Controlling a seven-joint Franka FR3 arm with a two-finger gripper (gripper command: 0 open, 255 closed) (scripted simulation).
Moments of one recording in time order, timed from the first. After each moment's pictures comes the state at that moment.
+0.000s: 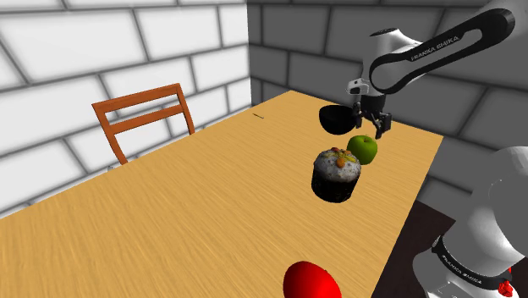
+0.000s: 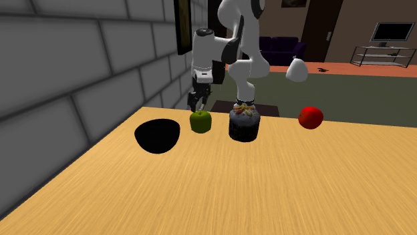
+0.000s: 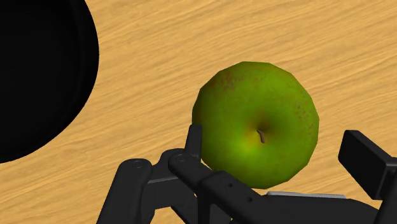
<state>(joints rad) 0.26 -0.32 -0.68 -2.49 -0.42 2.15 -1.40</state>
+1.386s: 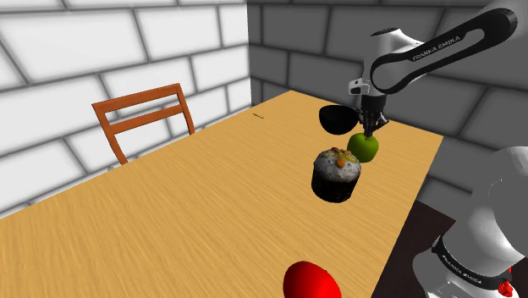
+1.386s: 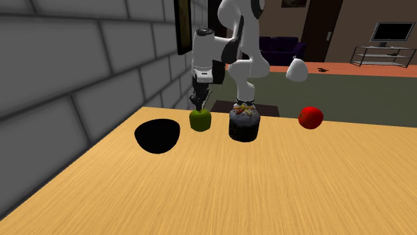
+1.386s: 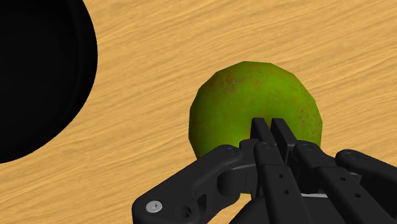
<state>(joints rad) 0.26 -0.33 -0.68 -2.50 -0.43 2.15 -1.40</state>
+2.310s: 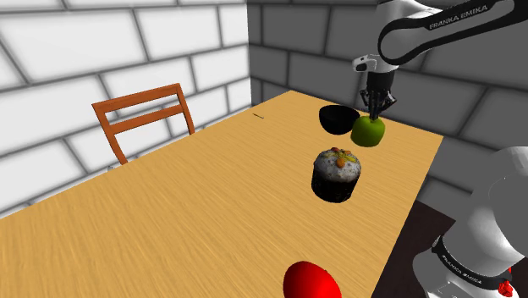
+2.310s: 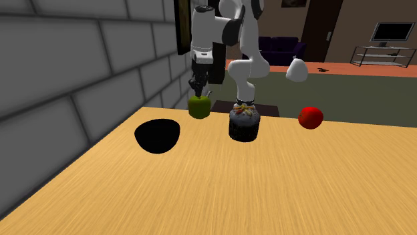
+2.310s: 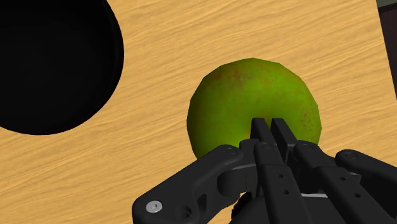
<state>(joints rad) 0.26 -0.42 -0.62 -2.38 -0.42 1.94 -1.41</state>
